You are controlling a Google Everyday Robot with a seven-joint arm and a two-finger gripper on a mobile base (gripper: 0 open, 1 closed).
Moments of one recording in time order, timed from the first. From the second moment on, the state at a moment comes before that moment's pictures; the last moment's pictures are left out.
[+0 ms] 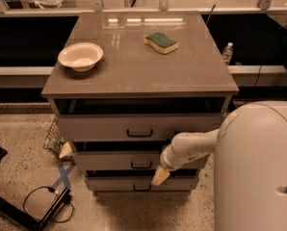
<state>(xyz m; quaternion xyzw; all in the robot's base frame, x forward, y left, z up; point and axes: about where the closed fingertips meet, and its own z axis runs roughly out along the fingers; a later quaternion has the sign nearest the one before) 0.568 -0.078 0.429 -0.58 0.78 0.07 0.20</state>
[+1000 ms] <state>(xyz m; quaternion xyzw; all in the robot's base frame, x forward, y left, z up) 0.568 -0.080 0.429 -0.59 0.78 0.06 0.20</state>
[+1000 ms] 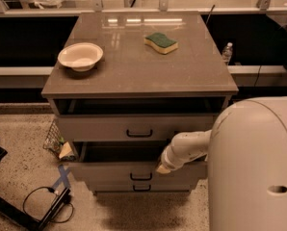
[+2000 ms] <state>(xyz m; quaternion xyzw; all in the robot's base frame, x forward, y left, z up) 0.528 -0.098 0.434 -0.58 0.79 0.06 0.17</state>
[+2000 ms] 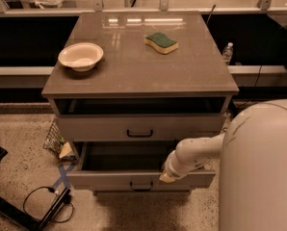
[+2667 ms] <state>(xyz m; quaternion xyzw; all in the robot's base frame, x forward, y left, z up) 0.526 -0.097 0.432 -0.58 0.79 0.07 0.17</state>
